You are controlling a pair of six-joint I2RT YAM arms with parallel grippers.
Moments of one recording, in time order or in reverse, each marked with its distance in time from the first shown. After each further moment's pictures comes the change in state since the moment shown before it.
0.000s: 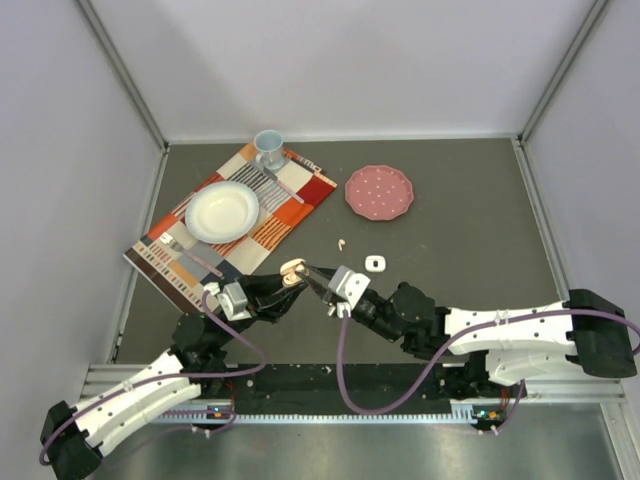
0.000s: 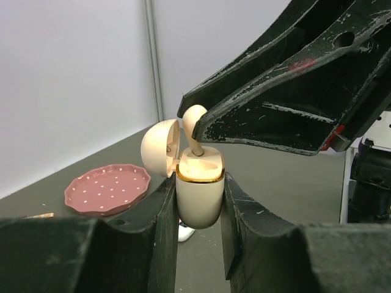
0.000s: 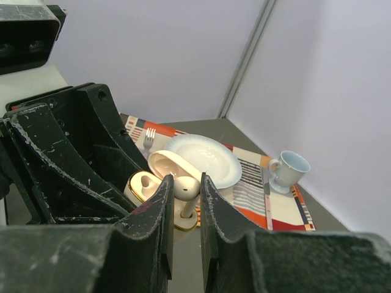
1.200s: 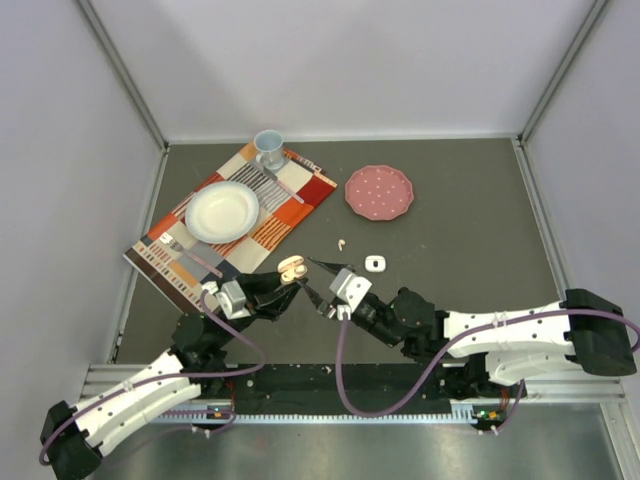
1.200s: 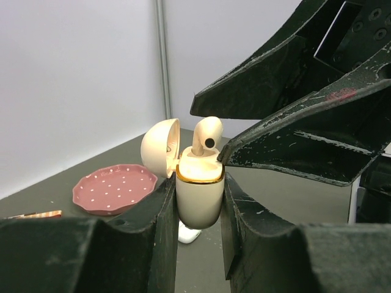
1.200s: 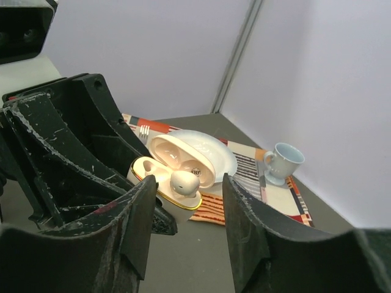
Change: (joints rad) left arm -0.005 0.002 0.000 0.007 -0.034 -0.002; right arm 0.031 0.006 -0.021 0.035 0.071 -0.007
